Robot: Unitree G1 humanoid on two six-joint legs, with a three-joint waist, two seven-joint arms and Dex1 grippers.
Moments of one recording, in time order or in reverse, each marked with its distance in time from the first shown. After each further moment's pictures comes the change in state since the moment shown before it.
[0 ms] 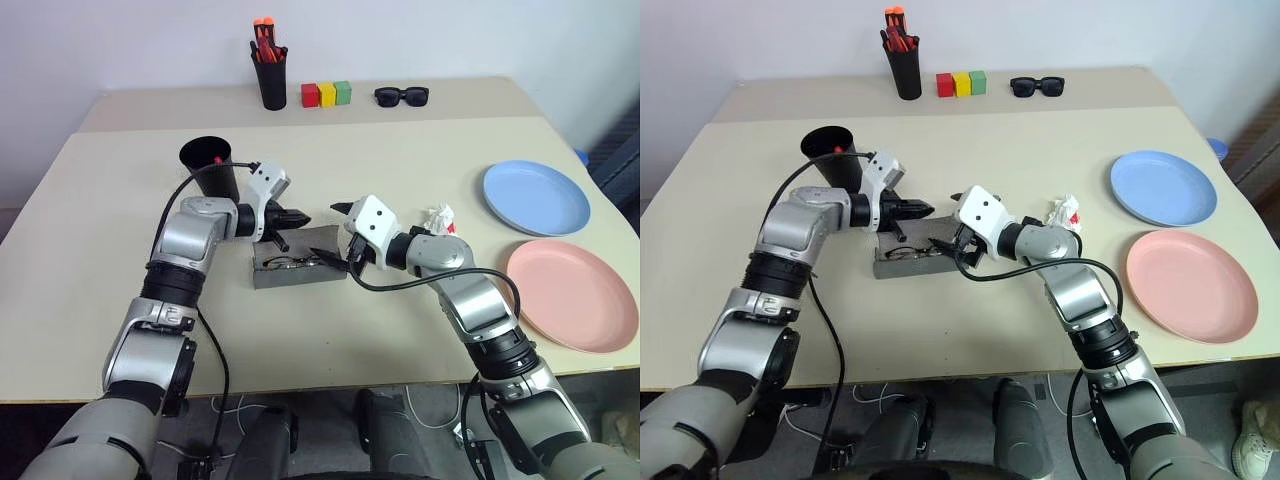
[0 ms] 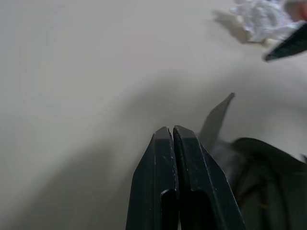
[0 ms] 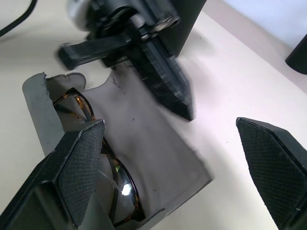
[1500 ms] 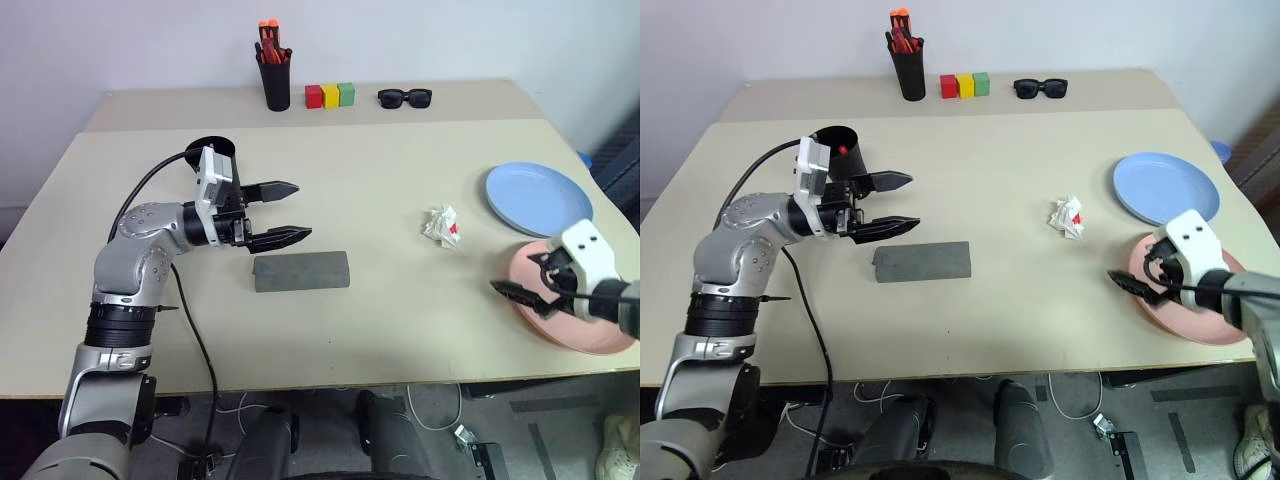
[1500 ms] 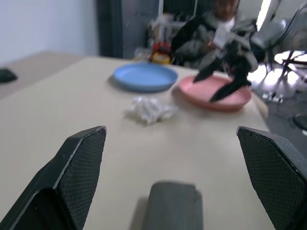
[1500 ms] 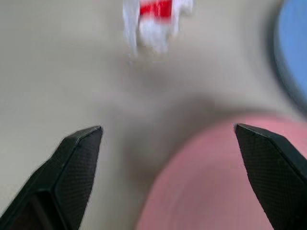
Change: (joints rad) left arm 0.218 0.121 0.152 -0.280 -0.382 -0.310 -0.252; right arm 0.583 -0.543 -0.674 -0.236 0.300 0.515 0.070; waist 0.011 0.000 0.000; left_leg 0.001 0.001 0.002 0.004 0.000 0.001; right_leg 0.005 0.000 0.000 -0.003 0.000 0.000
